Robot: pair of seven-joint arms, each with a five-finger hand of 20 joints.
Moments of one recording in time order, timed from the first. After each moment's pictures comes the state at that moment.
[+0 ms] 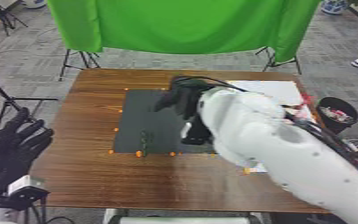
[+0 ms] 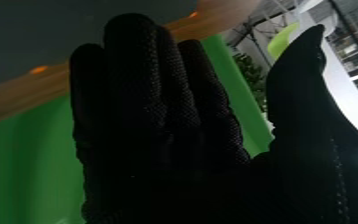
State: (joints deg) left arm 149.2 -49.3 -108.4 -131.9 26.6 20.9 29.1; right arm -52.3 -56.3 39.5 -121.1 -89.8 -13.7 57.7
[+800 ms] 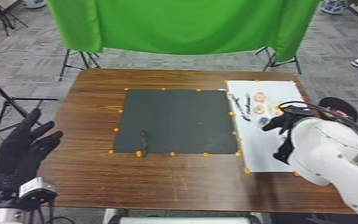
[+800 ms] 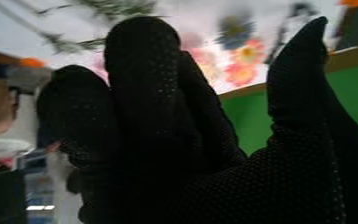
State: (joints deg) left arm 150.7 -40.6 -105.2 -131.8 24.0 25.5 34.3; right arm -76.0 -32.0 57.5 -121.2 -94.6 -6.8 73.0
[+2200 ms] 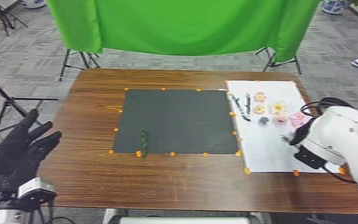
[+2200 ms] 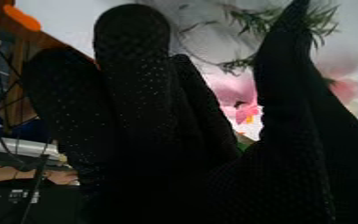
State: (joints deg) left arm 150.8 -40.0 -104.4 -131.8 21.4 25.6 36.9; right arm -71.2 -31.0 57.4 -109.5 -83.1 -11.9 81.3
